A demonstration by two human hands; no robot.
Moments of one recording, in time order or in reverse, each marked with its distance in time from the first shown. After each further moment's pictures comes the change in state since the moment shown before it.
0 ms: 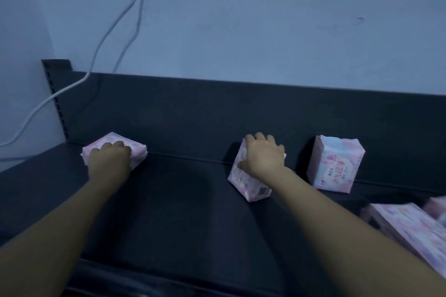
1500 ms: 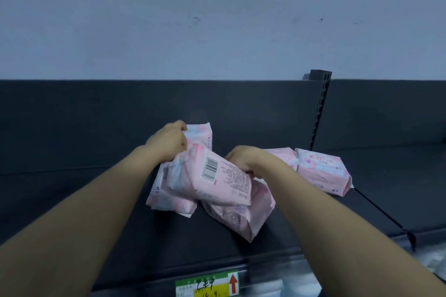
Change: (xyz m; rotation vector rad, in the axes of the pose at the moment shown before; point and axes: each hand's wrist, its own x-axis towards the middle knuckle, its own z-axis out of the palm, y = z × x) left_hand -0.049 0.357 -0.161 -0.719 -0.253 0.637; right_hand -0.116 0.224 -0.090 0.312 -0.518 0.336
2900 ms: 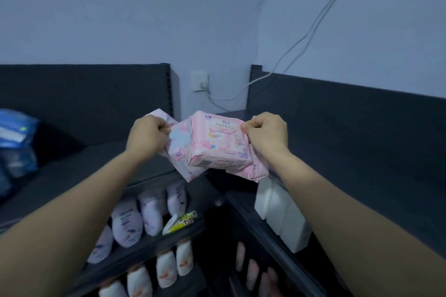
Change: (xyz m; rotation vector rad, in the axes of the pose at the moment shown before) left_hand -0.594 -0.048 -0.154 0.252 0.896 -1.102; right_hand -0.246 -0.236 0.172 0.597 0.075 -1.102
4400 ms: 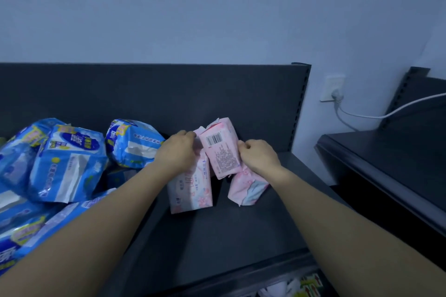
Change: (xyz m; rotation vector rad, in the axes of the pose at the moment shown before) left_hand 0.141 -0.278 -0.058 0.438 -0.162 -0.108; right_hand 0.103 -0.101 0.405 -0.240 -0.546 -0.079
